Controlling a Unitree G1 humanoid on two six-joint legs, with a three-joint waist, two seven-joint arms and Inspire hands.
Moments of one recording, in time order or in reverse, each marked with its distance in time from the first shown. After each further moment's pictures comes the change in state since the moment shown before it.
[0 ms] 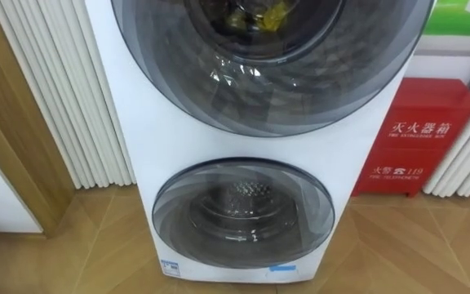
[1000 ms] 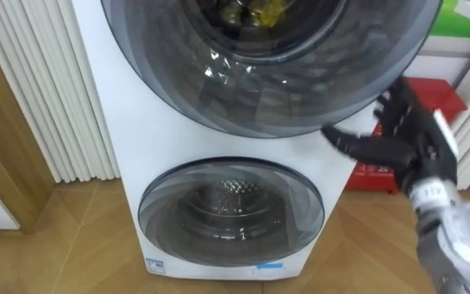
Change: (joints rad) left arm 0.023 0.024 0.069 -0.039 0.137 0.050 -0.008; right arm -0.322 -0.156 -0.167 -1.124 -0.065 -0.008 -0.303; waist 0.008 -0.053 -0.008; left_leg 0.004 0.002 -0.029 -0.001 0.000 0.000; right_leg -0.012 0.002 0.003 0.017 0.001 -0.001
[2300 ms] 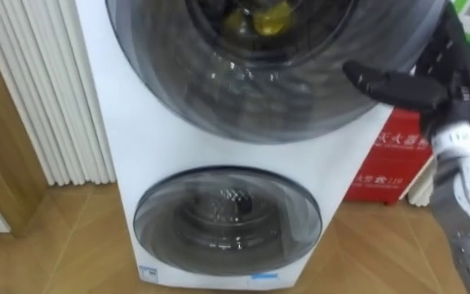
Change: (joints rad) left arm 0.027 0.051 -0.053 -0.049 0.168 0.119 -0.031; right arm -0.026 -0.061 -0.003 -0.165 -0.034 0.061 -0.055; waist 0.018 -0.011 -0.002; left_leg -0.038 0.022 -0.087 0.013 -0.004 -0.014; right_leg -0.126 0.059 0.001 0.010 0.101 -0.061
